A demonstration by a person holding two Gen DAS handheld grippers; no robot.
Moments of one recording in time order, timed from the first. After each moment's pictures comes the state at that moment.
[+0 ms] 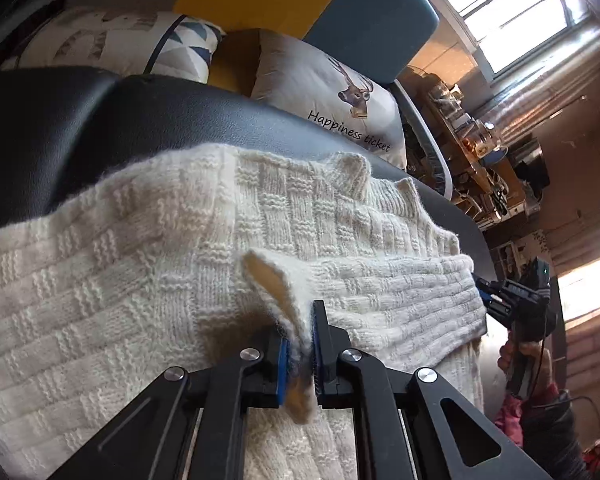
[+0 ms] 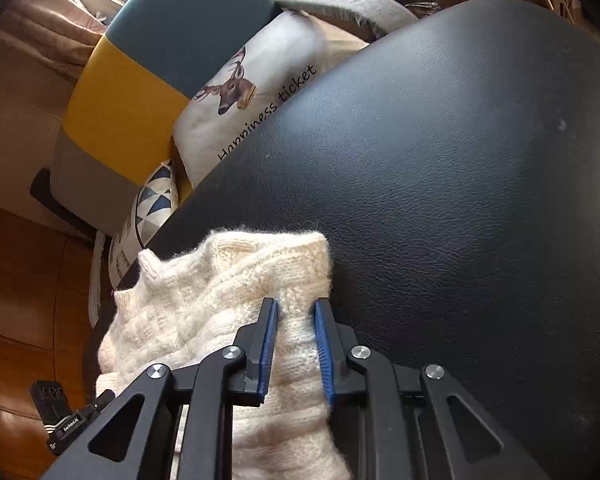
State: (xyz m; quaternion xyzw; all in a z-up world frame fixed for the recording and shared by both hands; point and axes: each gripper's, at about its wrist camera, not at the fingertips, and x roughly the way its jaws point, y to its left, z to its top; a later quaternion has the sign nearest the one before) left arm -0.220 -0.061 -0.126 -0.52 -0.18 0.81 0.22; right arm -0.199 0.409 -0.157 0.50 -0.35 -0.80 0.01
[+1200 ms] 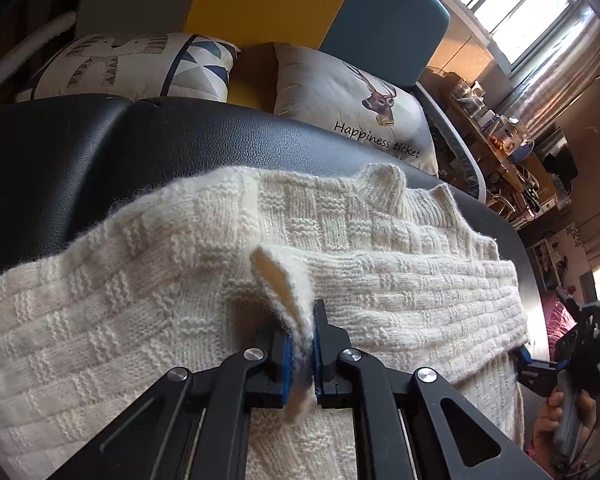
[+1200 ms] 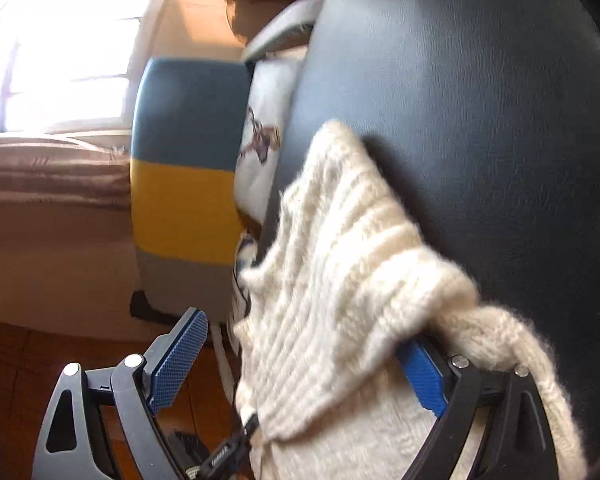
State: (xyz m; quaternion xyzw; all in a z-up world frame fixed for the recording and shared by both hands) left arm -0.228 -0.060 -0.137 -0.51 -0.14 0.83 0.17; right arm -0.105 0.363 -0.161 0.26 -0.63 -0.73 -0.01
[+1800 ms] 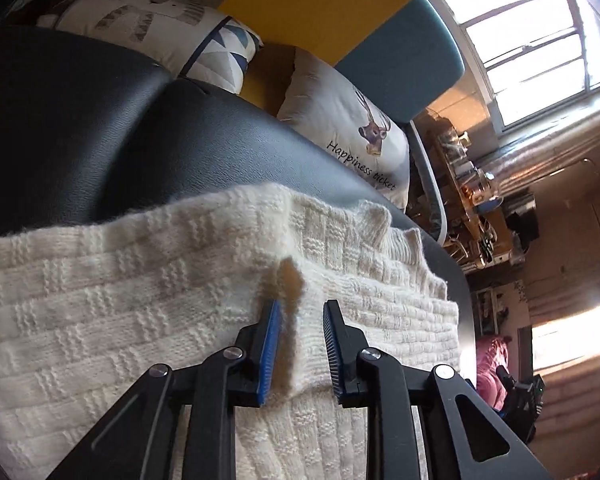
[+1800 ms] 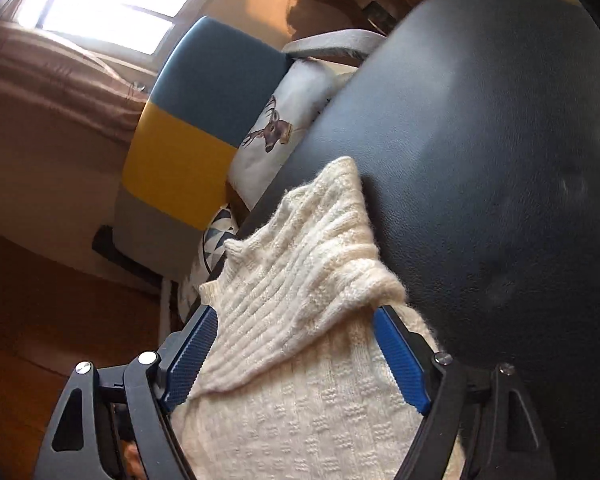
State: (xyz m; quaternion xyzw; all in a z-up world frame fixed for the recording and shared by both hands) left arm -0.232 -0.121 -0.132 -0.52 -0.29 0.78 0.20; right arm -0.085 0.367 -0.111 0.37 -0.44 -0.82 0.01
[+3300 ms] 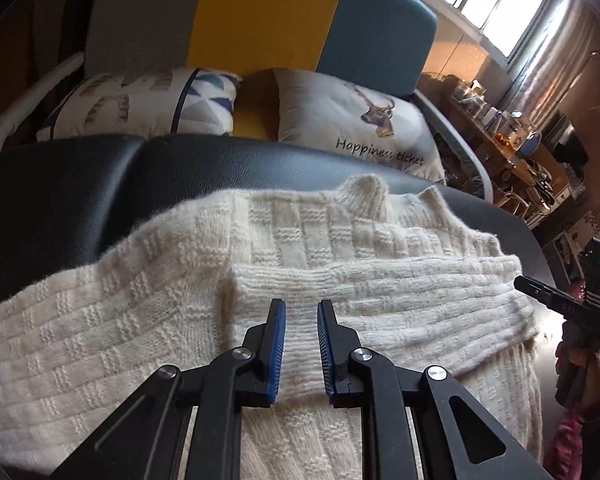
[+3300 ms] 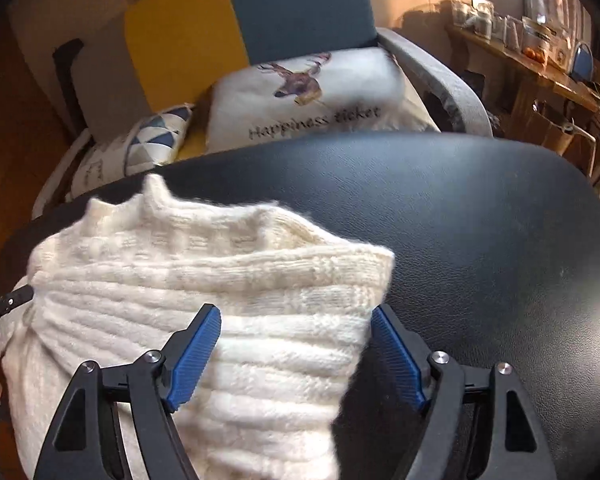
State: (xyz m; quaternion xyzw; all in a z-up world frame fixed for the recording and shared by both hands) left arm -0.193 -0.049 -0.104 -0.46 -0.09 0.87 0.15; right arm -0.184 0.345 -0.120 0.47 -0.08 -0.88 0.05
